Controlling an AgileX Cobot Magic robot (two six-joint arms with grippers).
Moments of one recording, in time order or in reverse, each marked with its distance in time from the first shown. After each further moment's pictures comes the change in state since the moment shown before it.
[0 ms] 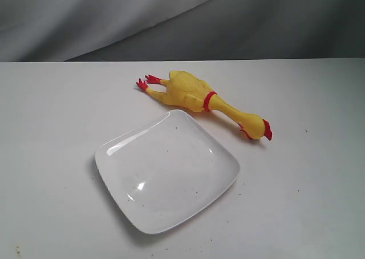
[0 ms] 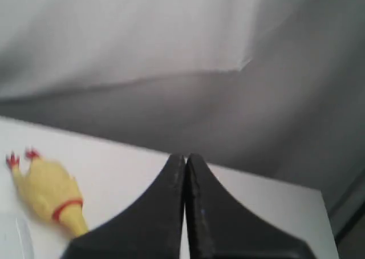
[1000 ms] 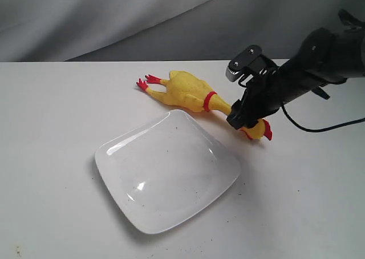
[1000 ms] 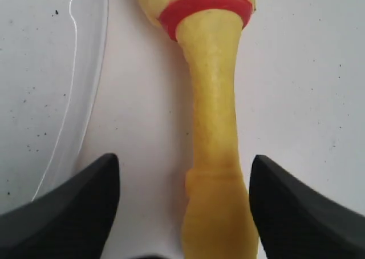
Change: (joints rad) left arm 0.000 0.000 0.000 0.000 0.000 0.000; right arm 0.036 1.005 -0.159 0.759 -0.028 -1.046
